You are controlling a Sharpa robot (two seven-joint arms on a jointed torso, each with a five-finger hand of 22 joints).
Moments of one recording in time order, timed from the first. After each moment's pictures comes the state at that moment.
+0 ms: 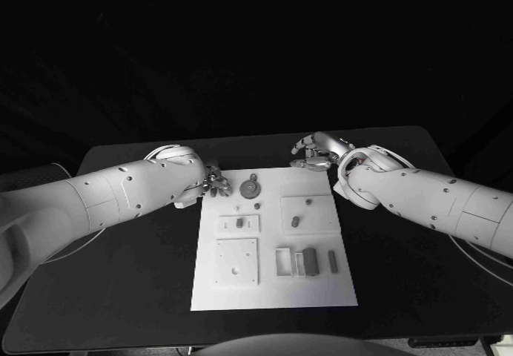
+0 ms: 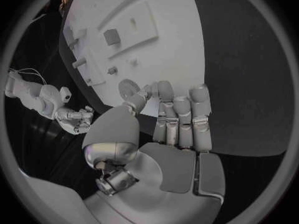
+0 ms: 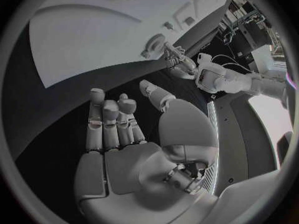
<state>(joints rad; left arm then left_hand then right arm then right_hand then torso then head) 1.31 -0.46 -0.22 1.01 -1.11 0.05 -0.45 0.87 0.01 0.52 -0.22 0.05 1.05 0.06 0.39 0.60 1.24 -0.05 0.82 0.56 1.08 -0.15 1.40 0.61 0.02 1.19 -0.24 0.77 1.31 1.18 -0.62 -0.04 1.14 -1.22 -0.39 0.01 1.02 -0.13 0.59 -0.17 0.19 0.80 0.17 0.22 0.44 1.06 0.07 1.27 0.84 1.02 -0.03 1.43 0.92 0.25 0.97 0.06 0.91 1.31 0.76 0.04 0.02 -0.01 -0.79</state>
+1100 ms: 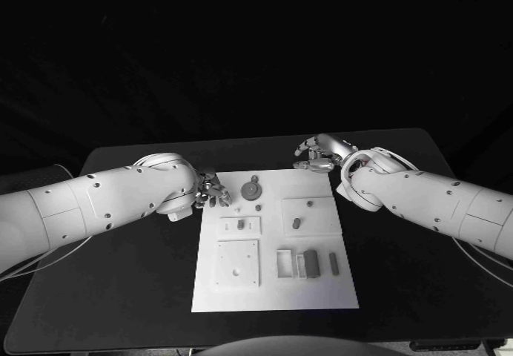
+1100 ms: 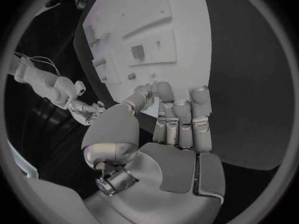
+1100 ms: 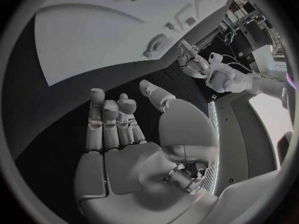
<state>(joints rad) 1.32 -0.62 -0.19 1.28 -1.00 0.01 -0.52 0.91 0.01 0.59 -0.22 0.05 1.09 0.02 0.41 0.60 1.29 -0.07 0.85 0.57 1.10 -0.16 1.44 0.64 0.02 1.23 -0.24 0.81 1.31 1.18 -0.62 -0.04 1.14 -1.22 -0.38 0.01 1.02 -0.13 0.59 -0.17 0.19 0.80 0.17 0.23 0.44 1.06 0.07 1.27 0.84 1.02 -0.03 1.43 0.92 0.25 0.97 0.06 0.91 1.31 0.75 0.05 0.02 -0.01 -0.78</state>
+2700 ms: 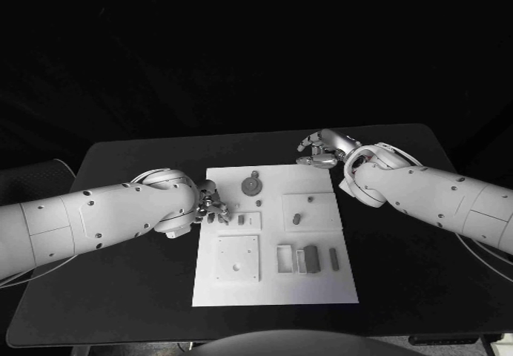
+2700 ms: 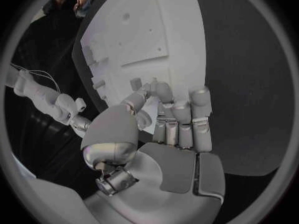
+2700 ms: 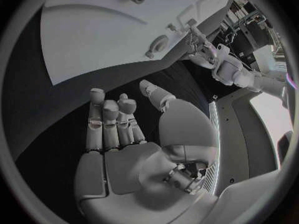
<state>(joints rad) 1.29 -0.68 -0.24 1.41 -1.05 -0.02 -0.58 0.89 -0.01 0.60 -0.22 0.05 1.13 0.01 0.41 0.59 1.32 -0.08 0.87 0.58 1.13 -0.17 1.46 0.65 0.02 1.26 -0.25 0.82 1.31 1.18 -0.63 -0.04 1.14 -1.22 -0.38 0.01 1.02 -0.13 0.59 -0.17 0.19 0.79 0.17 0.23 0.44 1.06 0.06 1.27 0.84 1.02 -0.03 1.43 0.92 0.25 0.97 0.06 0.91 1.31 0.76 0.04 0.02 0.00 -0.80</state>
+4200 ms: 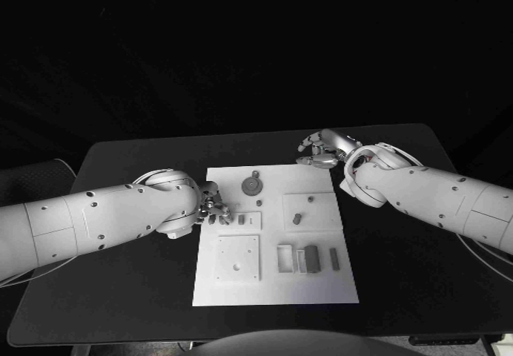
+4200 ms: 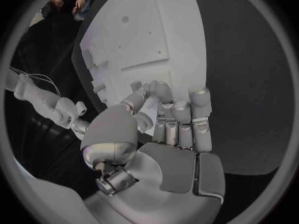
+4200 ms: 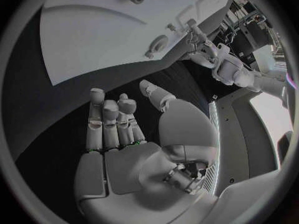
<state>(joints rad) 1.28 -0.67 -0.24 1.41 -1.07 -0.01 -0.59 0.89 -0.02 0.59 -0.21 0.05 1.14 0.01 0.41 0.59 1.33 -0.08 0.87 0.58 1.14 -0.17 1.46 0.66 0.02 1.27 -0.25 0.82 1.31 1.18 -0.63 -0.04 1.14 -1.22 -0.38 0.01 1.02 -0.13 0.58 -0.17 0.19 0.80 0.17 0.23 0.44 1.06 0.06 1.27 0.84 1.02 -0.03 1.43 0.92 0.25 0.97 0.06 0.91 1.31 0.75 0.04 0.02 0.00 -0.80</state>
